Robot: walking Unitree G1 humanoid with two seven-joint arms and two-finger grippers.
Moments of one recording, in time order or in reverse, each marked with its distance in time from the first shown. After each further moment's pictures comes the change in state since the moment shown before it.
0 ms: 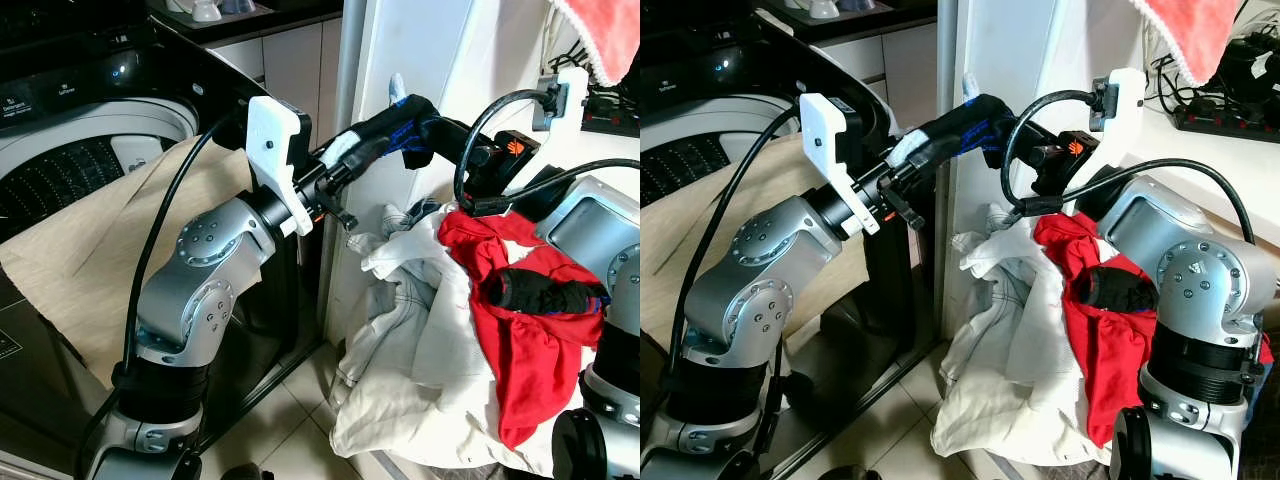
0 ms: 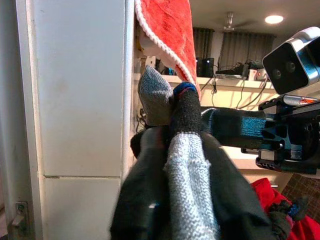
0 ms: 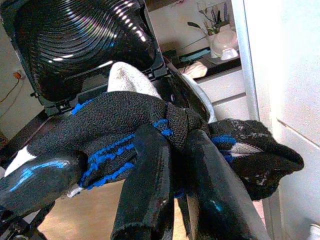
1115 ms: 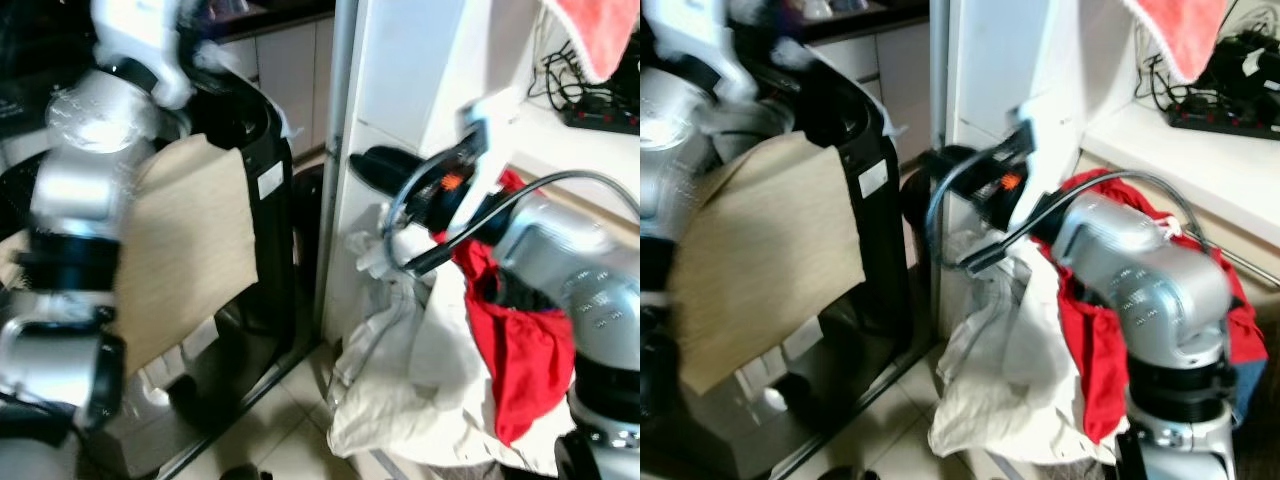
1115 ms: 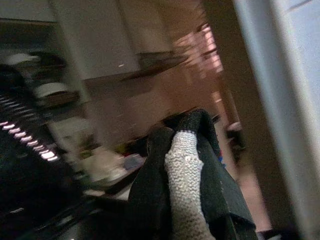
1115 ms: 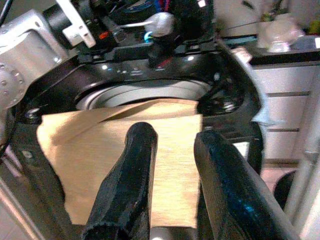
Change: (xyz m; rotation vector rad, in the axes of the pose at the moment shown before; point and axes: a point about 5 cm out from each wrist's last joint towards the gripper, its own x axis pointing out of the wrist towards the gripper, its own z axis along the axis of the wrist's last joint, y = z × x) left arm -0.028 0.142 0.085 0.627 0.051 0.626; right arm 0.018 0.048 -0.030 -0.207 0.116 0.193
